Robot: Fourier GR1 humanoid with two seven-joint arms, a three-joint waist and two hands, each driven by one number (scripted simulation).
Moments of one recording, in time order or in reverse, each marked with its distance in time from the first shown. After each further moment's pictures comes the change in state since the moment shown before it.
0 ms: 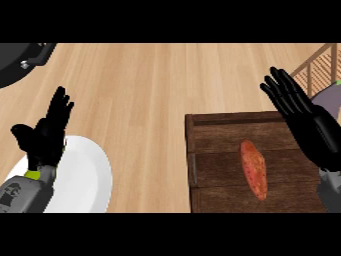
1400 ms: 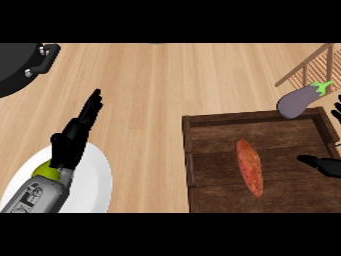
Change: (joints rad) left arm -0.032 -0.037 -0.109 -0.025 -0.131 -0.138 0.015; right arm 0.232 -0.101 -0.221 0.159 0.126 -0.200 0.033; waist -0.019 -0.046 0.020
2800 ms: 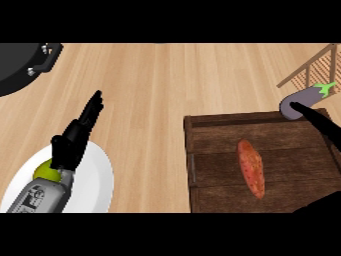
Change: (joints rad) left arm 0.031 -0.066 0.080 -0.003 -0.085 -0.082 0.006; right arm -0.227 -0.246 0.252 -0.605 0.240 0.303 1.033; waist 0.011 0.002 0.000
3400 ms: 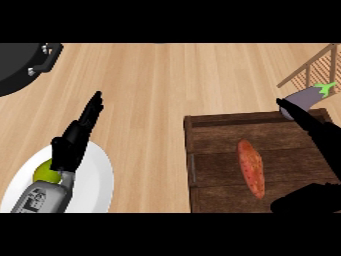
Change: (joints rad) left arm 0.024 -0.046 0.048 -0.031 -0.066 -0.036 0.025; right arm -0.041 0.163 0.030 0.026 0.160 0.043 0.047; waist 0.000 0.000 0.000
